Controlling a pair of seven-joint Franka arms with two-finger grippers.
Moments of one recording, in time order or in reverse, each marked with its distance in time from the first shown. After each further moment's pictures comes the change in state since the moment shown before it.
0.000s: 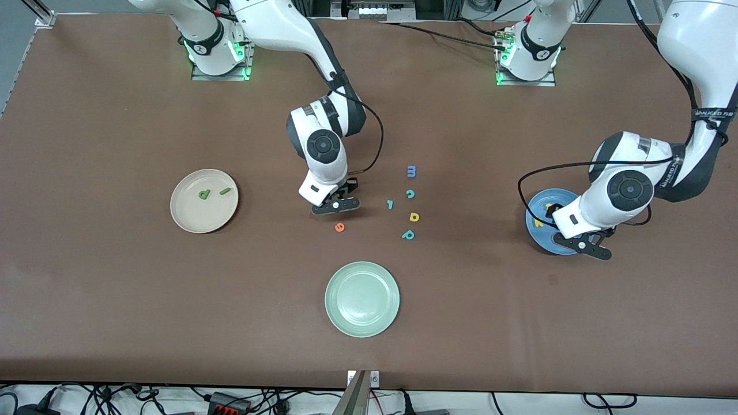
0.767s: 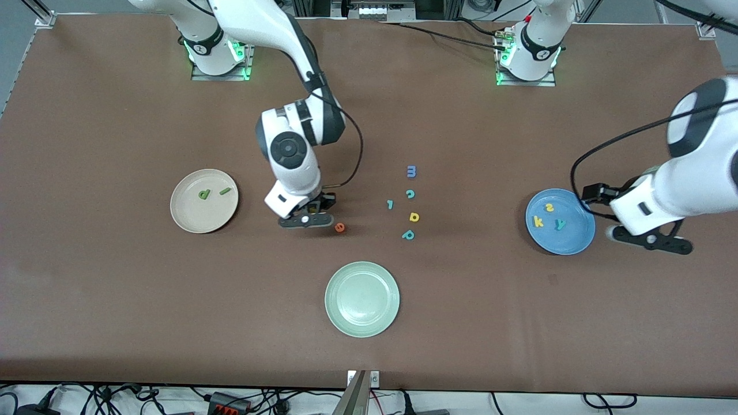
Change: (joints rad) left arm -0.011 -0.034 -0.122 0.518 -0.196 -0.578 -0.009; right arm -0.008 -0.072 -0.181 0.011 0.000 -0.110 -0.030
